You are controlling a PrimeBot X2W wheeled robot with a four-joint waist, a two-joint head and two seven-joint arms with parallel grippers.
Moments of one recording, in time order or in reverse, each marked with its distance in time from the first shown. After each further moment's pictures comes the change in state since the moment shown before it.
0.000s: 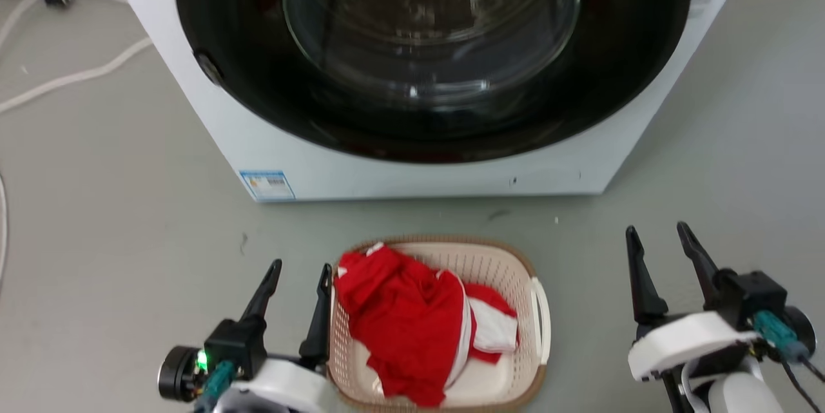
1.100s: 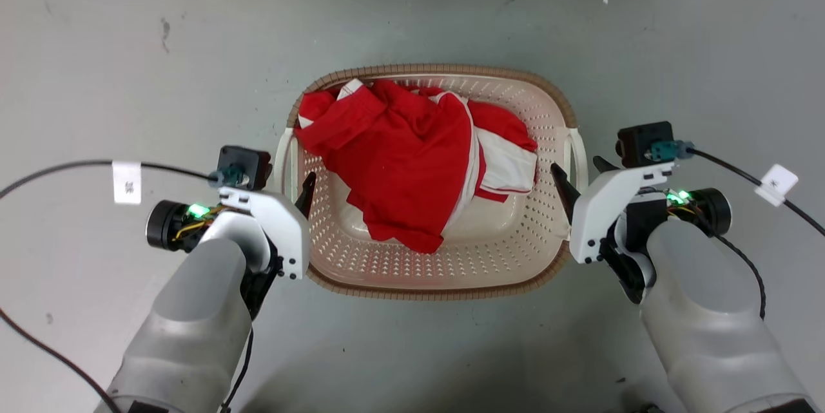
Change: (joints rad) left arm -0.732 0.136 -0.264 0.863 -0.225 -0.055 0.144; right arm -0.609 0.000 0.184 0.703 0.125 0.000 0.273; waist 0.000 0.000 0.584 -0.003
